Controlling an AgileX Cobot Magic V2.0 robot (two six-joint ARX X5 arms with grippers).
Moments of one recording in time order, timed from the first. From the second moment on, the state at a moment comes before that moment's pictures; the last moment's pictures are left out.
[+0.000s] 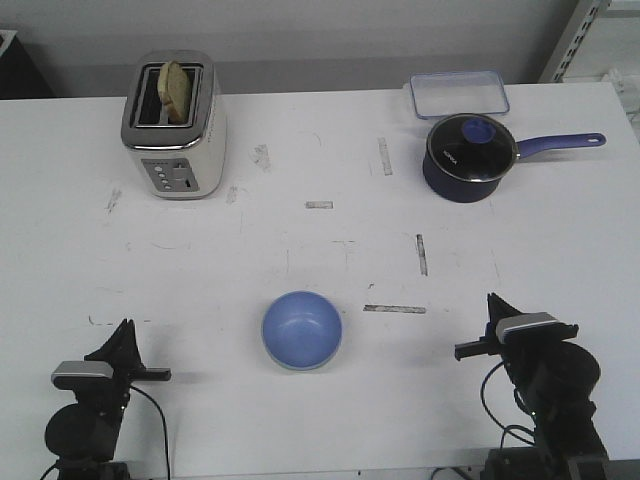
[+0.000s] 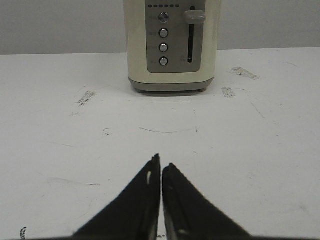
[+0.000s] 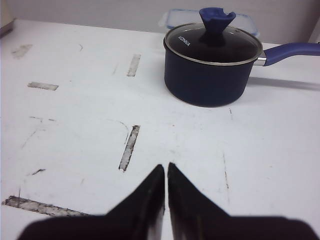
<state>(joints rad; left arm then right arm) -0.03 0.01 0.03 0.04 0.00 0.02 0.01 0.40 0.48 -0.40 -0.10 -0.06</state>
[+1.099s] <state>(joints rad) -0.03 0.01 0.03 0.04 0.00 0.02 -0.01 0.01 0.01 -0.13 0.00 0.08</state>
